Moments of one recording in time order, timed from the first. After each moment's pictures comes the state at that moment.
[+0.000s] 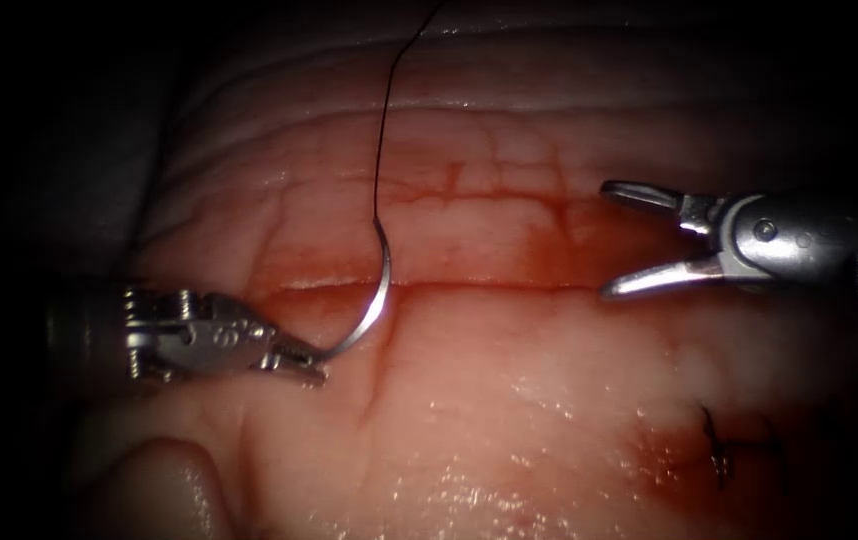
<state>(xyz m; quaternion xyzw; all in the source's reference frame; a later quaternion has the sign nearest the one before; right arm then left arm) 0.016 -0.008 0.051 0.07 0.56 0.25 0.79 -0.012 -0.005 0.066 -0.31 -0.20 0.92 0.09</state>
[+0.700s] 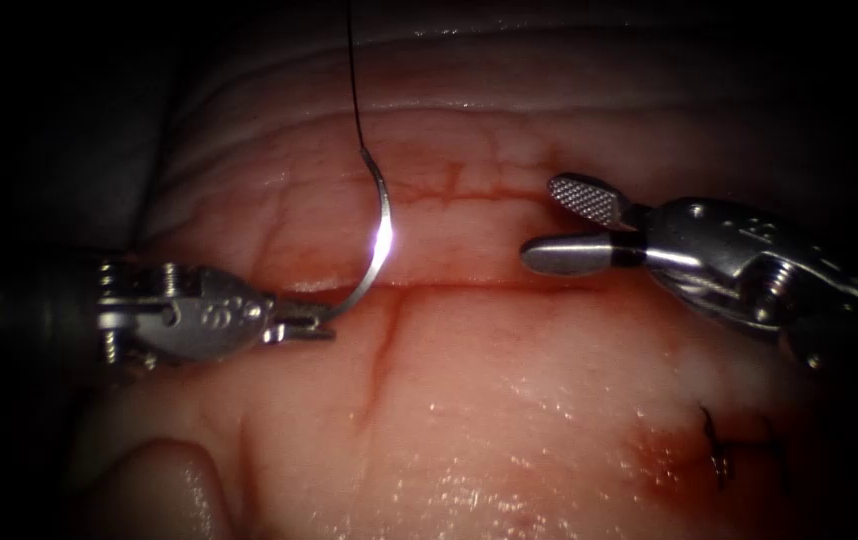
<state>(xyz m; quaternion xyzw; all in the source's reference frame) 0.020 -0.010 0.052 0.19 0.43 0.55 0.69 -0.014 -0.003 0.059 -0.31 -0.06 0.94 0.13</state>
